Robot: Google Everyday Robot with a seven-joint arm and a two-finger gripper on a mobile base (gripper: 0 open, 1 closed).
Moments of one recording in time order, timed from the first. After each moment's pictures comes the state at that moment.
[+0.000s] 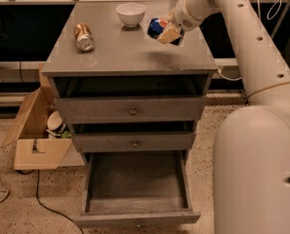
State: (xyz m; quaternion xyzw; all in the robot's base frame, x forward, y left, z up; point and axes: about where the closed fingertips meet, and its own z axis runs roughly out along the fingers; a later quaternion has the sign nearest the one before) arm 0.808 -0.078 0.897 -0.60 0.70 0.04 0.38
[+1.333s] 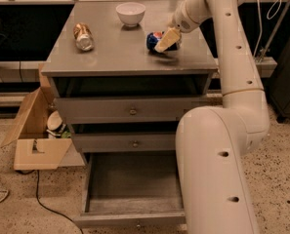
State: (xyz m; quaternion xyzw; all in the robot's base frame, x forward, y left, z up) arm 0.844 -0.084 0.872 -0.56 0.74 0.08 0.38
